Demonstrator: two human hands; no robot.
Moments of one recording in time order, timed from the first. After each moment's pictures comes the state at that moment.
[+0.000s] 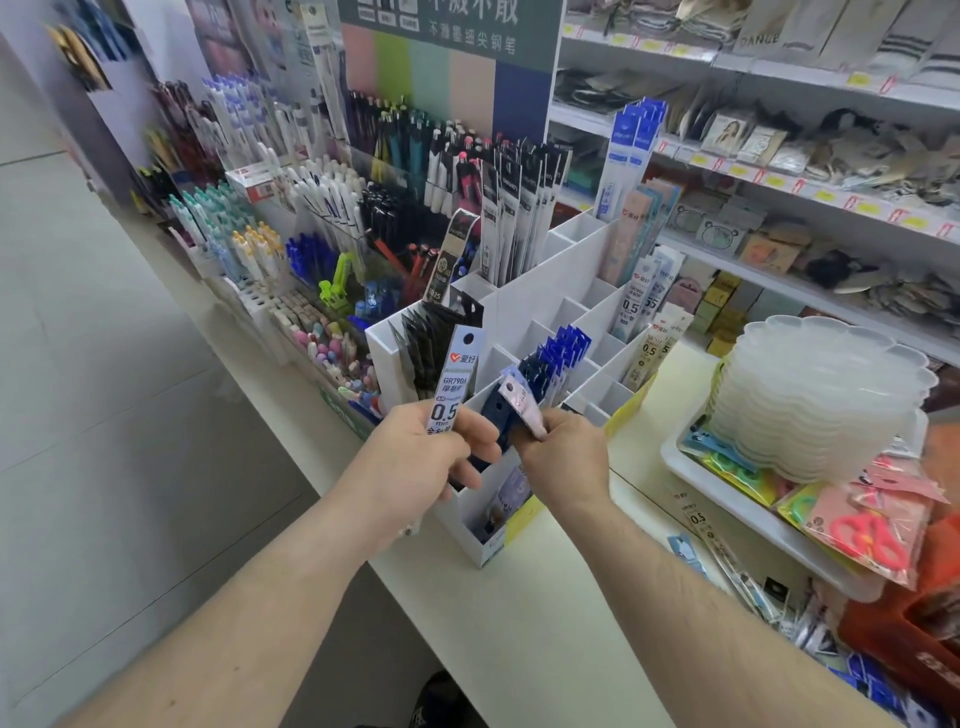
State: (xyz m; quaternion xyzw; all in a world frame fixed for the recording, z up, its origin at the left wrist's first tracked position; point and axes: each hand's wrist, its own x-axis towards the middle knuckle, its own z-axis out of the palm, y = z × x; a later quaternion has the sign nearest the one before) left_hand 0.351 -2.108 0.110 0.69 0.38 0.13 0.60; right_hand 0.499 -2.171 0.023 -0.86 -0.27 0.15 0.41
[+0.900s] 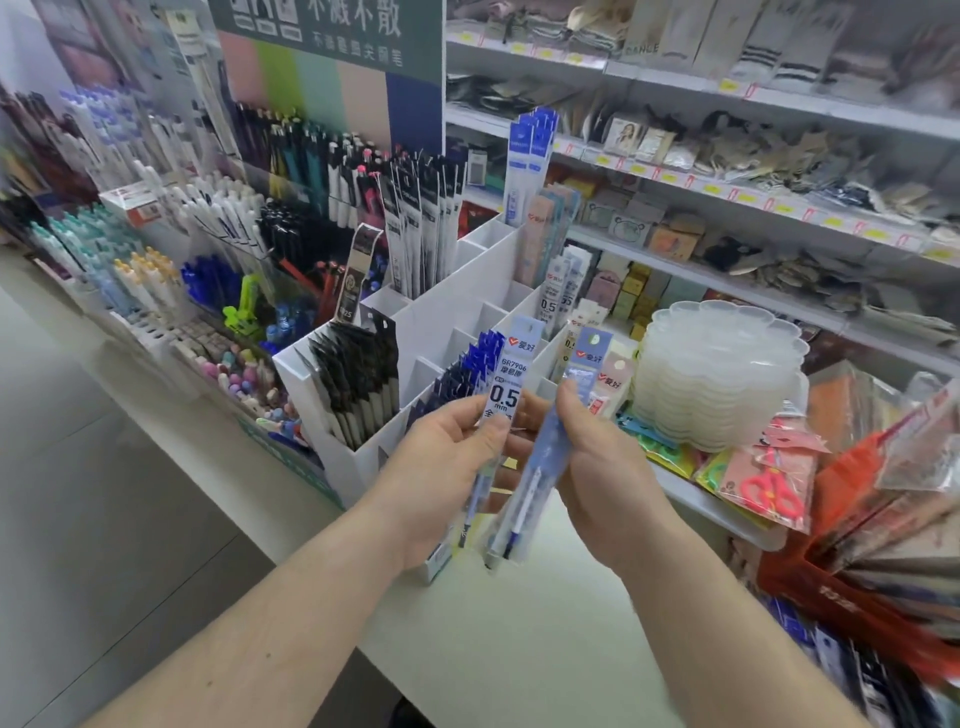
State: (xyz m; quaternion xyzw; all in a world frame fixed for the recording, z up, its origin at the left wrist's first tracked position) left_hand 0.408 -2.143 0.107 0.59 0.23 0.10 0.77; right_hand 0.504 -2.245 0.097 -0.54 -0.15 0.42 0.71
